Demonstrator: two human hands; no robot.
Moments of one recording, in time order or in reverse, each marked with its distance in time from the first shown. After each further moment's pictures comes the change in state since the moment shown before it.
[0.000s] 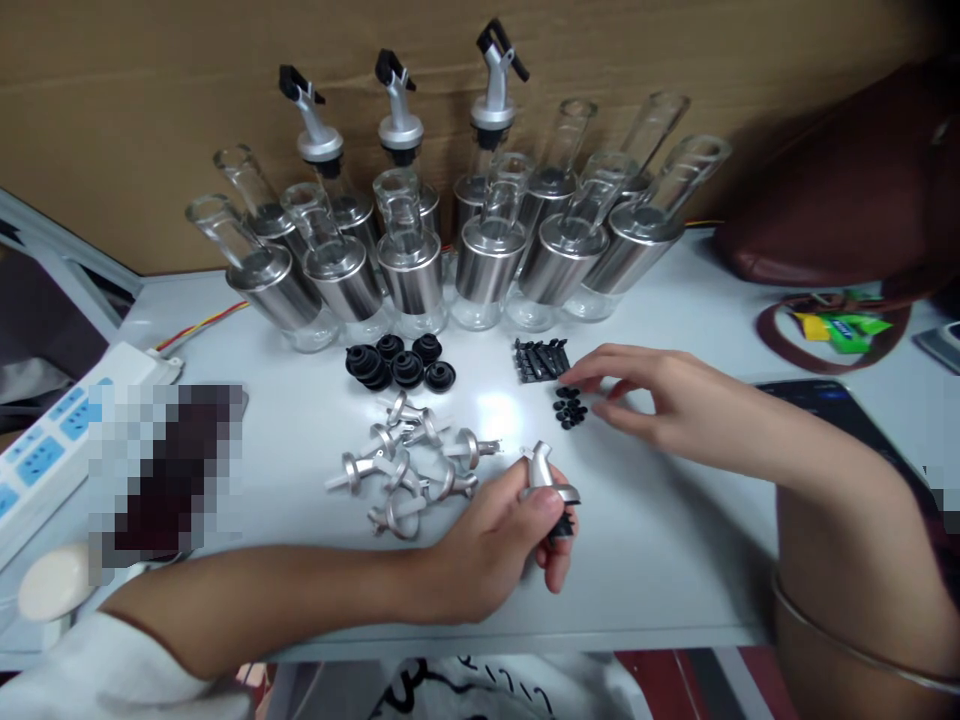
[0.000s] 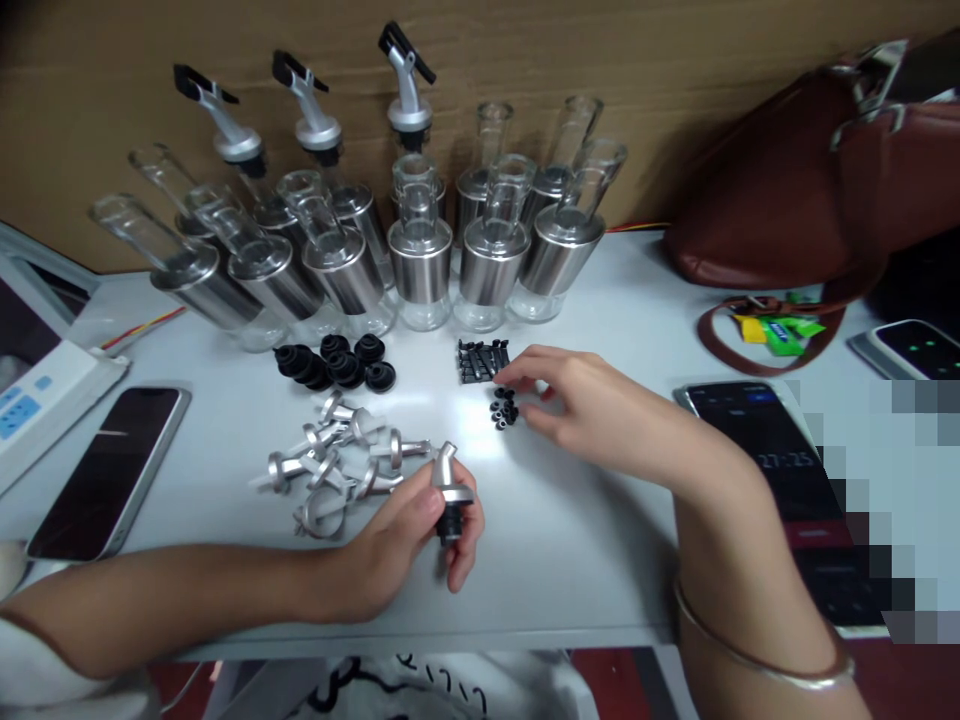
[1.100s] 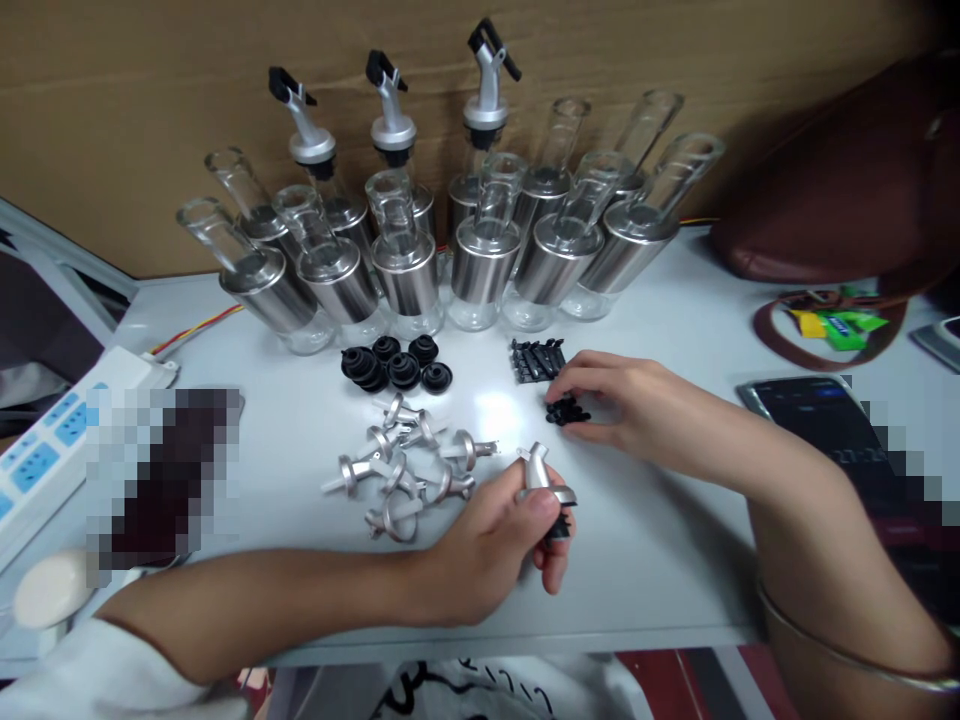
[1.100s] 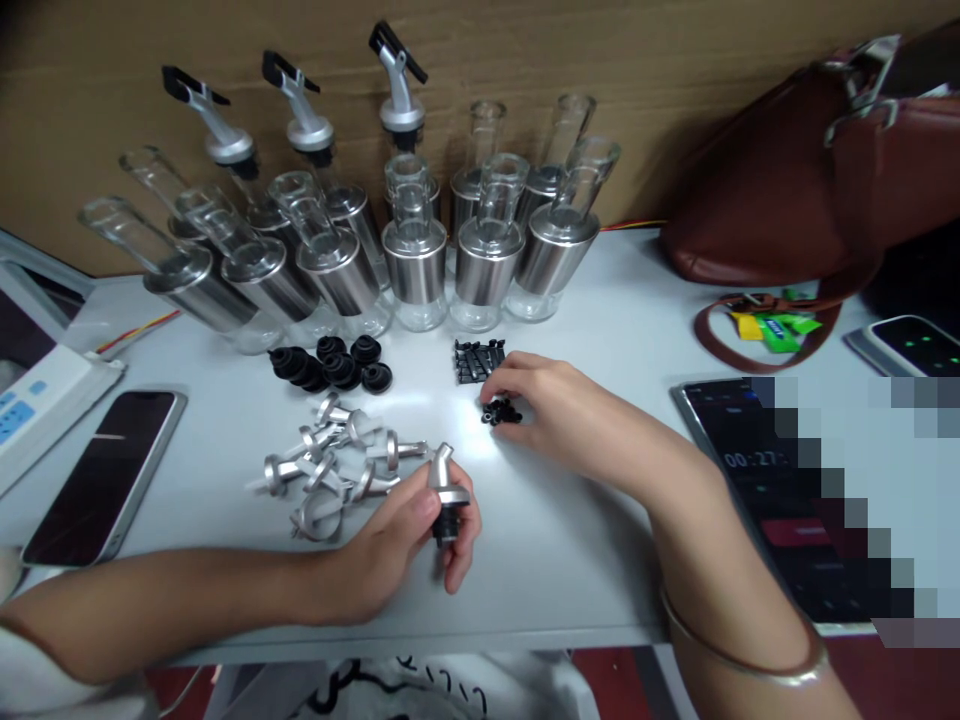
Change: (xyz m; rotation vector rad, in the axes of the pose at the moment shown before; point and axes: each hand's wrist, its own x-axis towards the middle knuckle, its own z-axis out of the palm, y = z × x) left_hand -0.001 0.003 0.000 0.003 0.000 -0.022; right_hand 0.004 -0.013 0.010 -0.041 -0.005 -0.066
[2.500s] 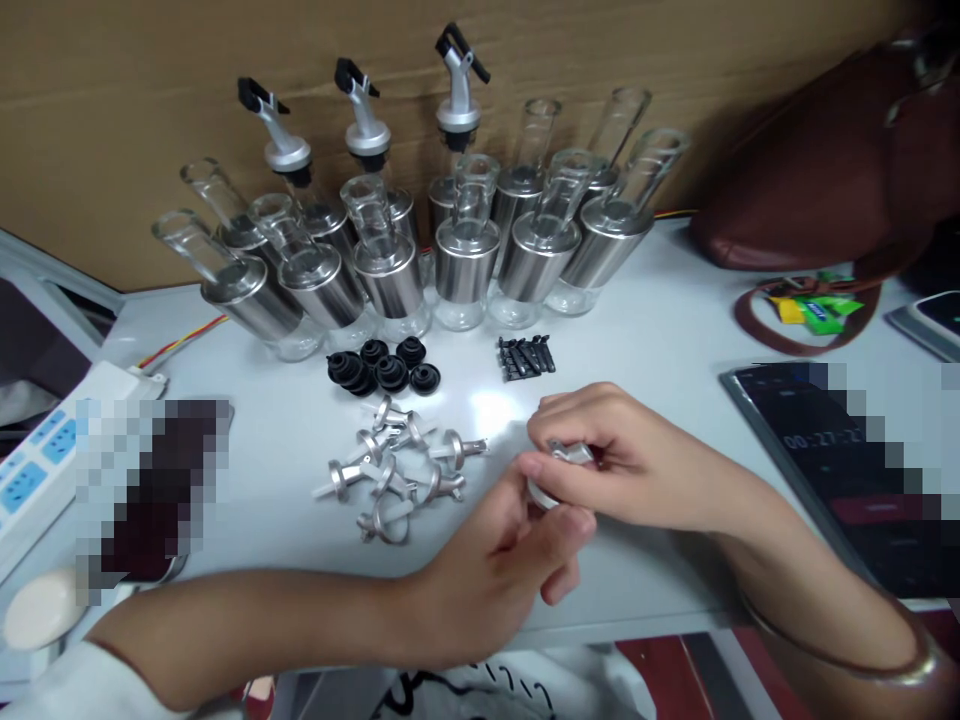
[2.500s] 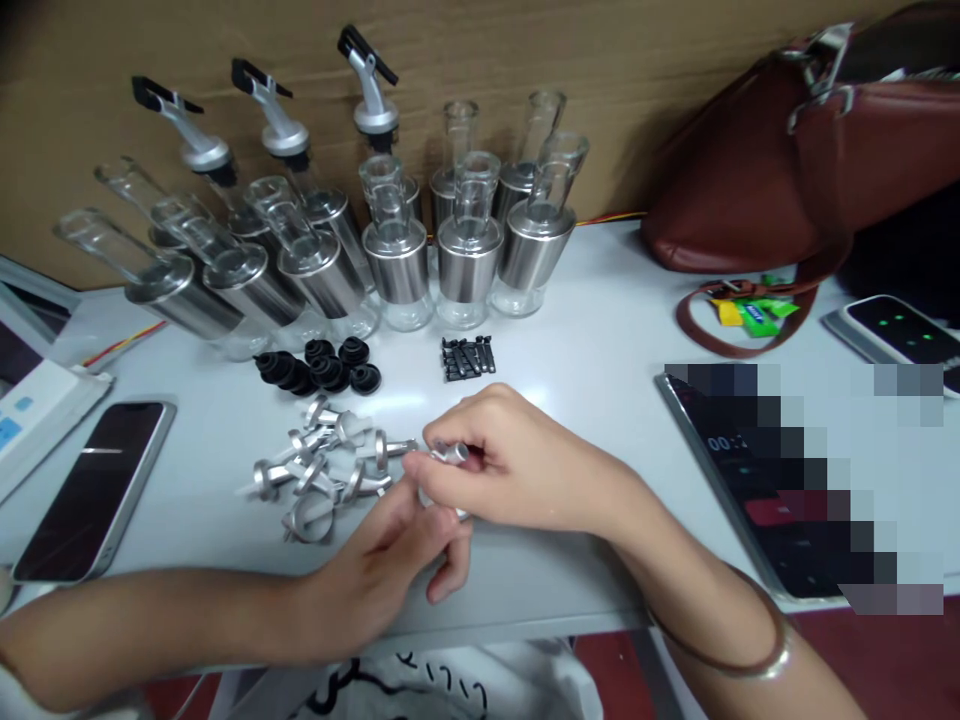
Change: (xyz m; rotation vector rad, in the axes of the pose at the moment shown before) left_hand -0.006 0.027 0.015 0.140 -0.039 -0.069; right_hand -0.003 -0.051 0.002 0.450 0.000 -0.222
